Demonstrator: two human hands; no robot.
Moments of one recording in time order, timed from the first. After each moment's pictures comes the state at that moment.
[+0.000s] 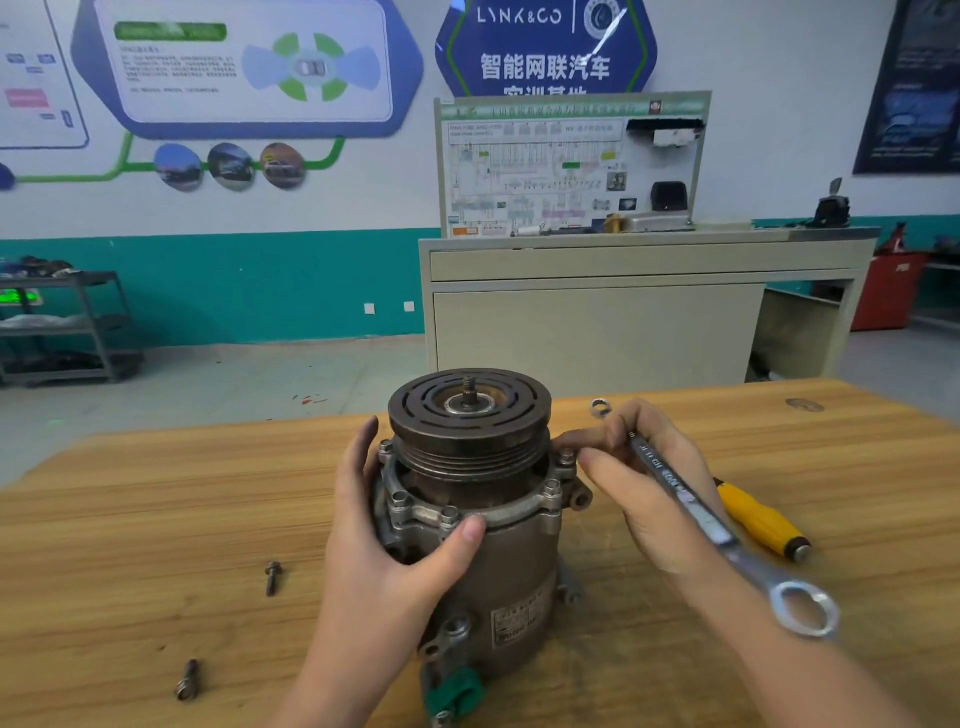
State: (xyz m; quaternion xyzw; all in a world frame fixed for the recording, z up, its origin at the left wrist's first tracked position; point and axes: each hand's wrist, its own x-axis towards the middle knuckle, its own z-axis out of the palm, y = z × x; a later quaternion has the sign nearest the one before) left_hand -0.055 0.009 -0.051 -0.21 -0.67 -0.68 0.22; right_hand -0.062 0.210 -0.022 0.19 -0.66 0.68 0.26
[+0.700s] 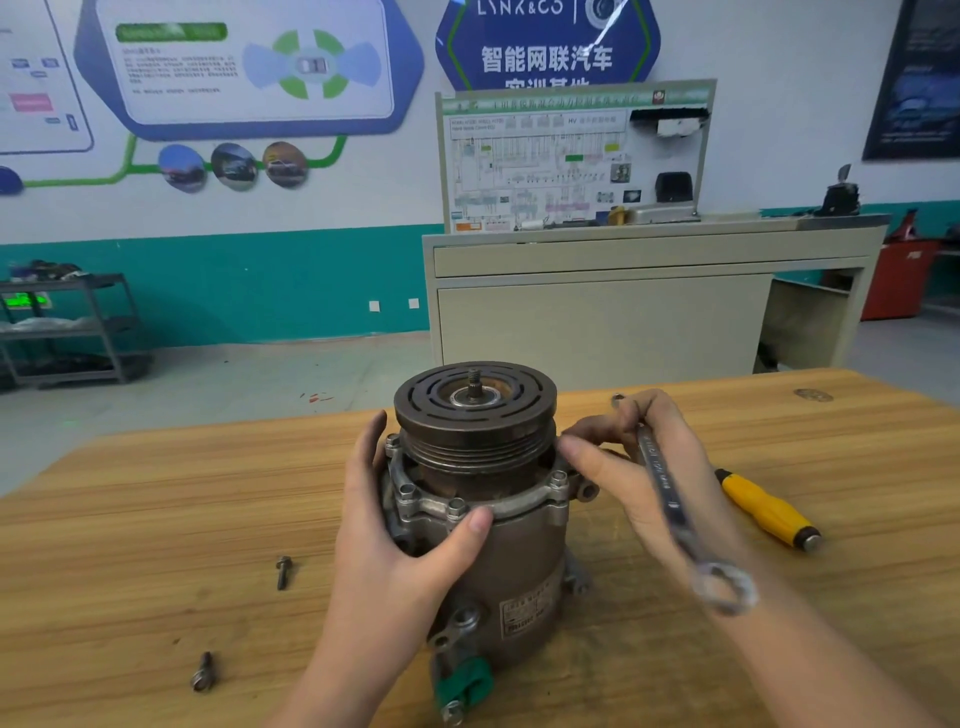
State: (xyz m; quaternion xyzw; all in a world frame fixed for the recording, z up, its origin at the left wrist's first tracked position) left_hand -0.053 0.008 -0.050 -0.19 -0.72 -0.64 0.21; right_hand -0.061 0.208 -0.024 0.15 -0.68 0.67 0.26
